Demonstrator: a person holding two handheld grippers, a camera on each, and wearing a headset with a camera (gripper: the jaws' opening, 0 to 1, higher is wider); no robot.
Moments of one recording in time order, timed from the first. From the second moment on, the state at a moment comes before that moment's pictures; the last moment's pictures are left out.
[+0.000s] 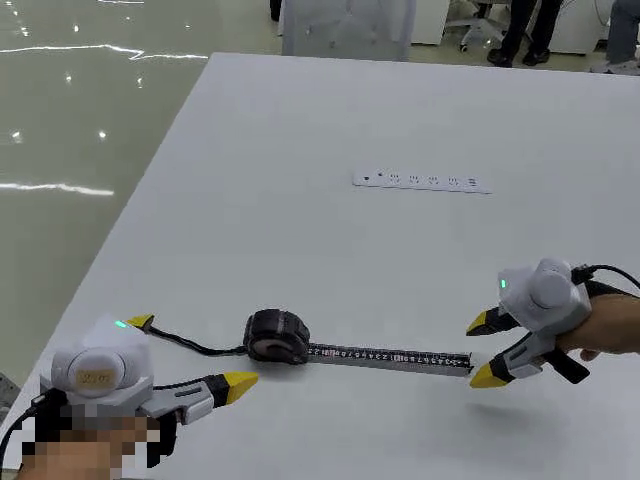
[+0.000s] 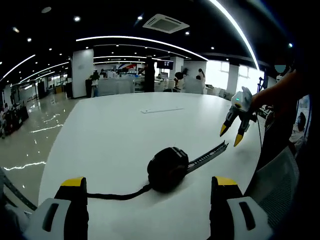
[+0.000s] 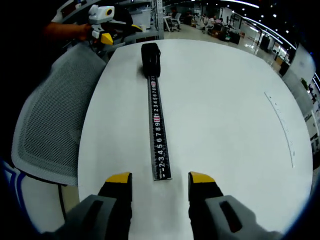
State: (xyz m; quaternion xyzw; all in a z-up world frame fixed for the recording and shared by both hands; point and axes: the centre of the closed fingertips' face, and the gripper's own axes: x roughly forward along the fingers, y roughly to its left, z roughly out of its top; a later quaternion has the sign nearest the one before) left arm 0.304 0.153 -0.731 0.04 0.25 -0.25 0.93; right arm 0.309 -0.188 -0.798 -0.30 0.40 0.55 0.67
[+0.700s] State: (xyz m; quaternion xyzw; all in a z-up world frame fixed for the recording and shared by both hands) left arm 0.304 0.133 -0.739 0.02 0.25 -0.24 0.94; right arm 0.312 -0.190 -0.833 -0.37 0.41 0.55 0.62
